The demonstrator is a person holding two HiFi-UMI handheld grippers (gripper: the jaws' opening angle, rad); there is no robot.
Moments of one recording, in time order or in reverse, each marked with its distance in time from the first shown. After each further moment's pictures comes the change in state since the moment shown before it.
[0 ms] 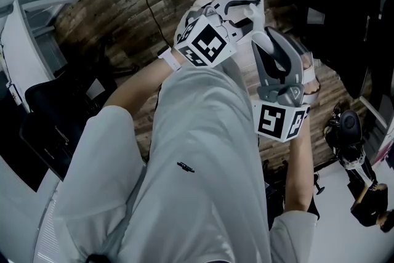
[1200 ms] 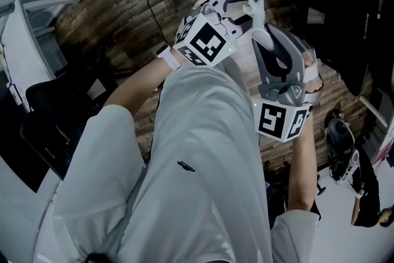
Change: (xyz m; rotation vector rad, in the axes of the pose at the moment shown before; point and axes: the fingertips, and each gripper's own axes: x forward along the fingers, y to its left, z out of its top) left arm -0.020 0.004 0.014 0.029 -0.030 0.037; right arm -0.005 0.002 0.022 -0.060 -0.015 -0.020
